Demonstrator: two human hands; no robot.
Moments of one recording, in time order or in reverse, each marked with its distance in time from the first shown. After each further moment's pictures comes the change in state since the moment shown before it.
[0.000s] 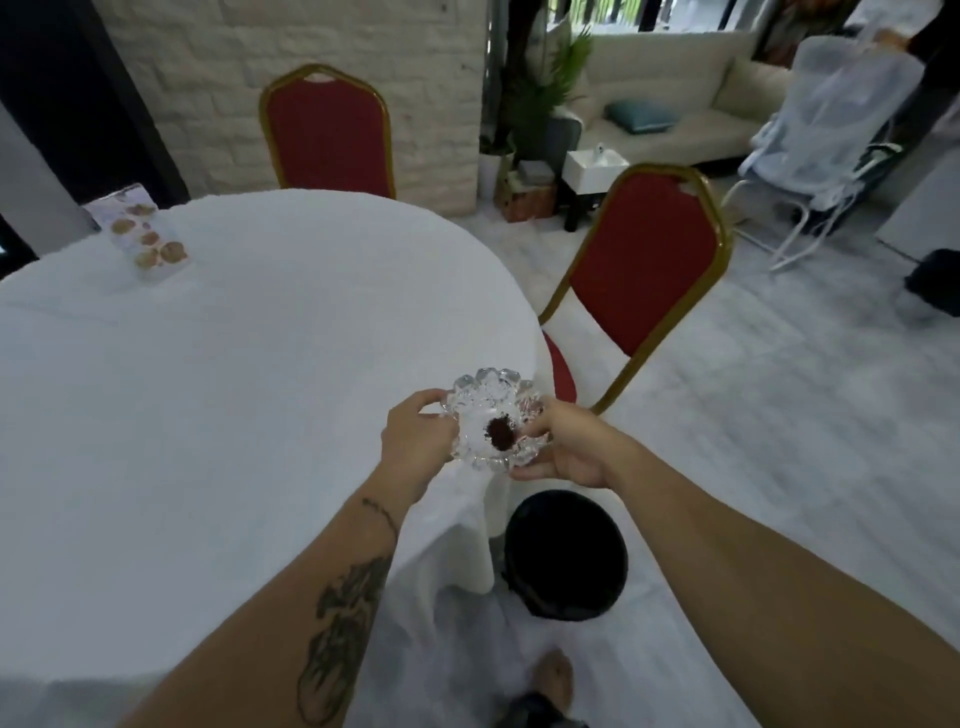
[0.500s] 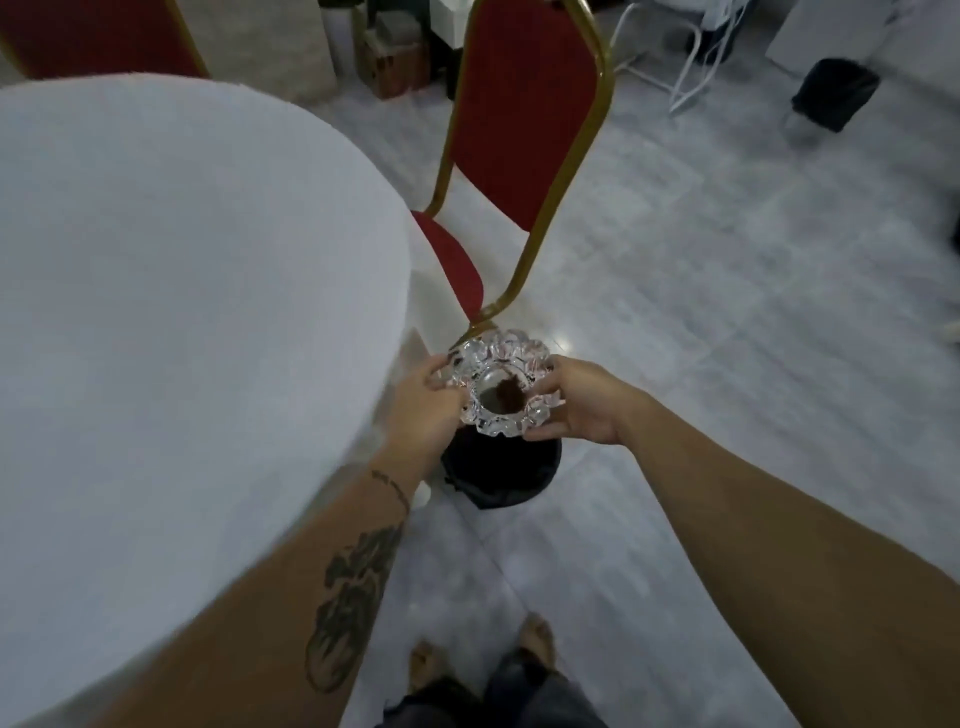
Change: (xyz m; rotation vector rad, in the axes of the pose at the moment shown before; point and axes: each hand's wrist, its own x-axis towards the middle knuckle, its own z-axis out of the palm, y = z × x) left_hand -0.021 -0.069 0.136 0.139 -0.261 -0.050; right_hand -0.021 0.081 -0.125 0.185 0.215 0.109
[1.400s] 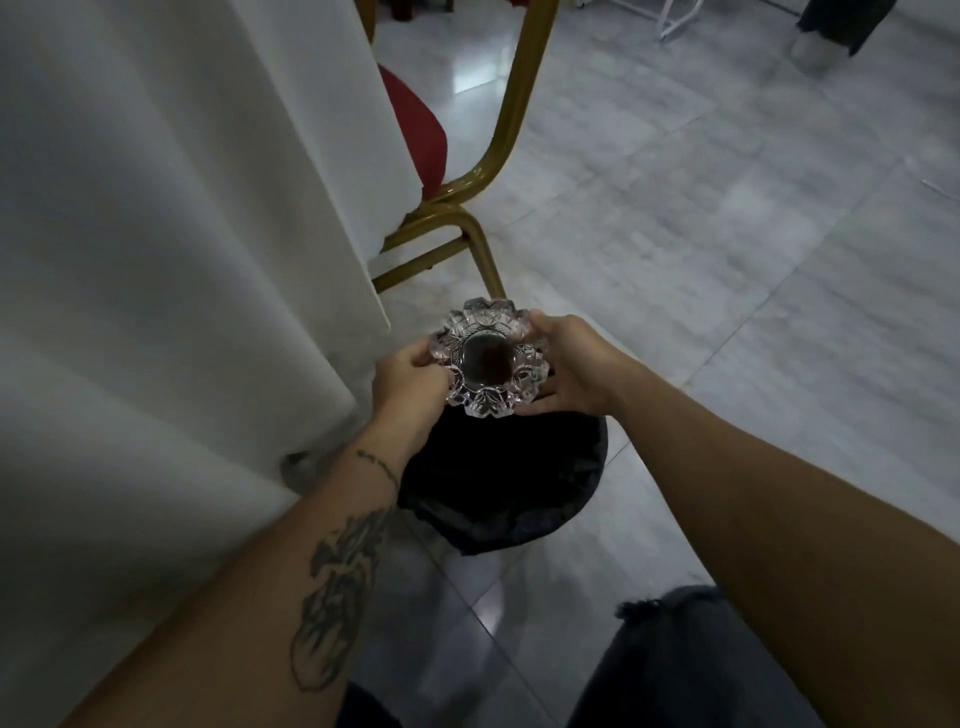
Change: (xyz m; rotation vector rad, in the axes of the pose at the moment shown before) left_hand 0.307 -0.302 0.108 0.050 0.072 0.014; right_hand 0.412 0.178 -0.080 0.091 0.056 -0.067
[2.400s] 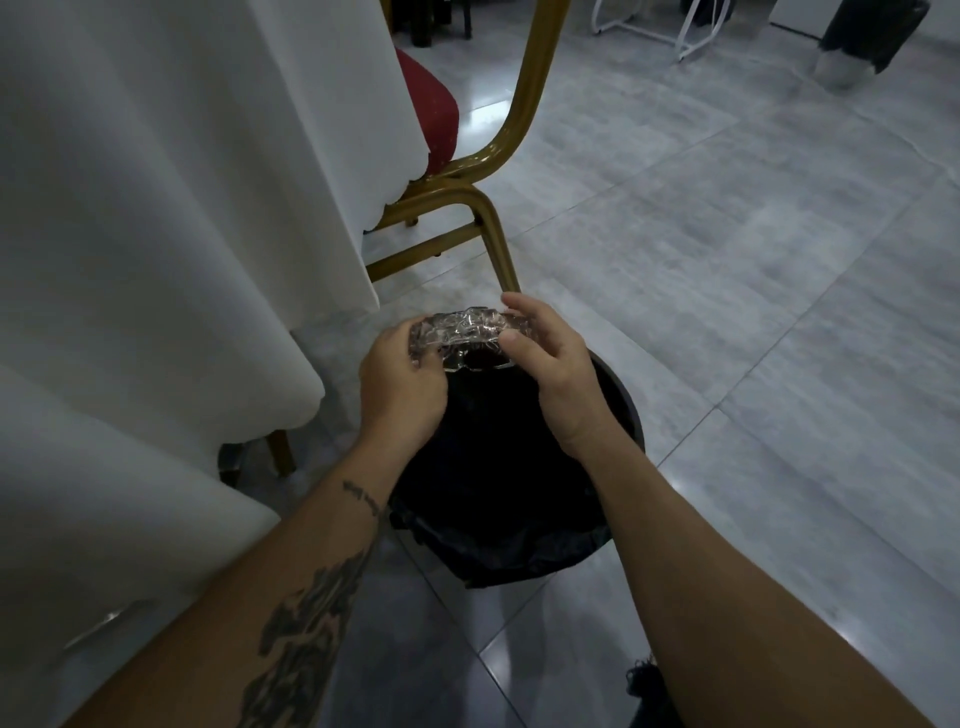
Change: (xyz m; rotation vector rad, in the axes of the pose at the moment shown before) left_hand 0.031 -0.045 0.002 0.305 0.202 0.486; right_hand 0.043 0.072 0.019 -0.175 0.071 -0.845
